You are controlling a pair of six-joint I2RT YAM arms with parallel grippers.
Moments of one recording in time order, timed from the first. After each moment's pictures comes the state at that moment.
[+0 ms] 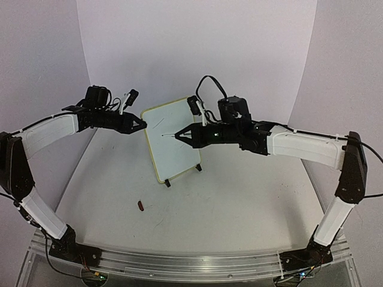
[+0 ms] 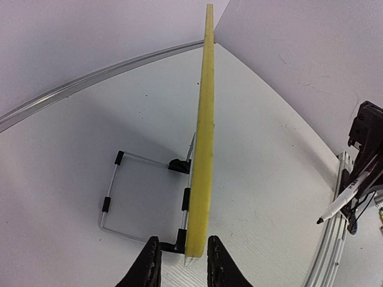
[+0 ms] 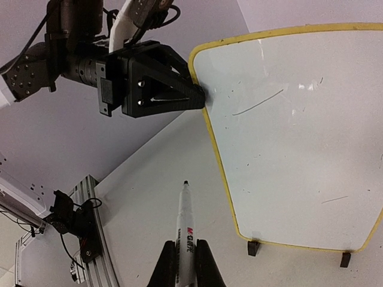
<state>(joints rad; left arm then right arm) -0.33 1.55 1.32 -0.35 0.65 0.01 0.84 1.75 1.44 -0.02 -0.35 0.35</state>
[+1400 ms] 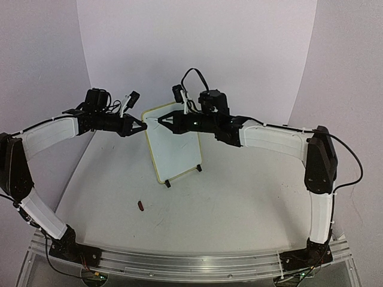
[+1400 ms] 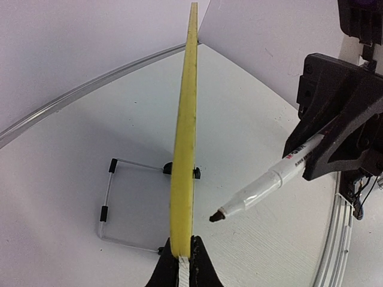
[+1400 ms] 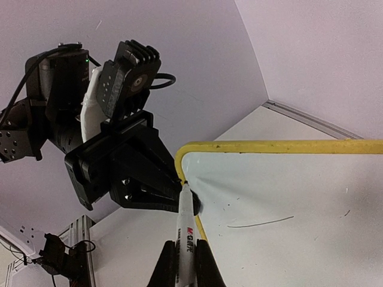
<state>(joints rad) -0.33 1.54 1.27 -0.29 0.70 0.09 0.83 2.05 1.76 0.12 -0.37 0.36</state>
